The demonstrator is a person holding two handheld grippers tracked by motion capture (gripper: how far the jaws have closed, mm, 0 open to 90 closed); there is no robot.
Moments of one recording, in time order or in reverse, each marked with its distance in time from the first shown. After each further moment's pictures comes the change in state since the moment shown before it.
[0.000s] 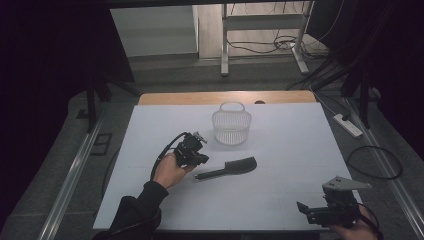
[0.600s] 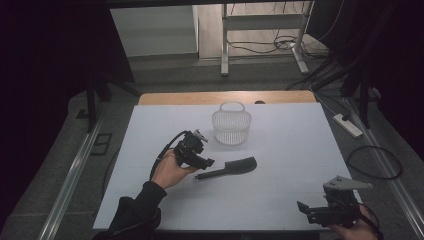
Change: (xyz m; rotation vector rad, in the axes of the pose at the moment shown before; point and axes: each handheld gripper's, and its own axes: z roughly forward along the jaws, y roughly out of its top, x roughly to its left) left arm -0.009 0.004 -0.013 -0.035 0.045 0.034; right arm -0.001 0.000 0.000 -0.003 -0.003 0.012
